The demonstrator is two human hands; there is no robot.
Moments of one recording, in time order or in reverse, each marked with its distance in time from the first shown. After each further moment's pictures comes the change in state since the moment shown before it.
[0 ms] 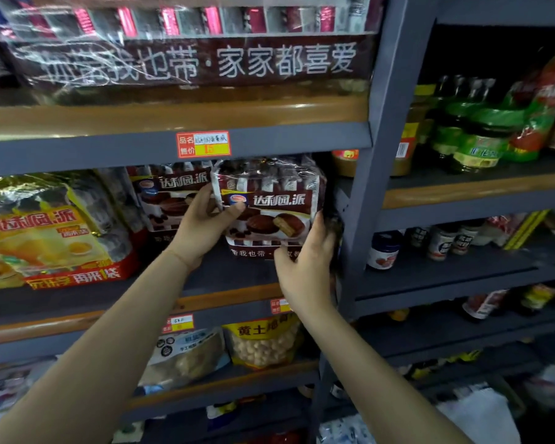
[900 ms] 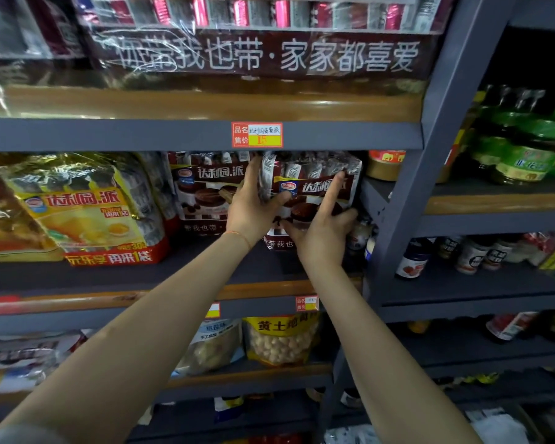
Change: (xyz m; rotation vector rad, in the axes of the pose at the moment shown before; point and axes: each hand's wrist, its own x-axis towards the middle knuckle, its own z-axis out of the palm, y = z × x) left_hand 0.013 0.007 0.025 0.290 0.169 0.149; right_hand 0.057 -0.005 0.043 -0.318 0.125 -0.059
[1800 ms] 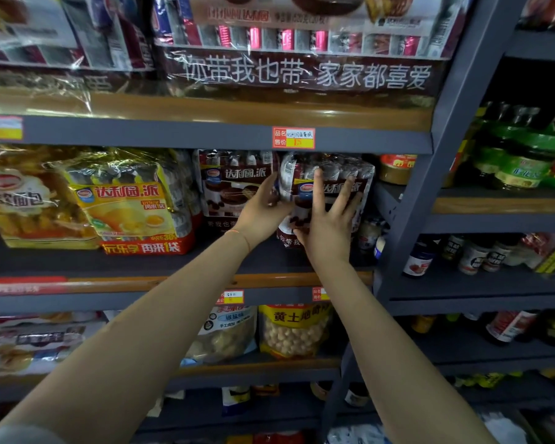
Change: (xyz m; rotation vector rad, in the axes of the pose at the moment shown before) left_hand -0.023 0.006 -0.038 -0.138 -0.228 -0.184; right_hand -0.017 -0.018 -0.004 -0.436 0.027 -0.261
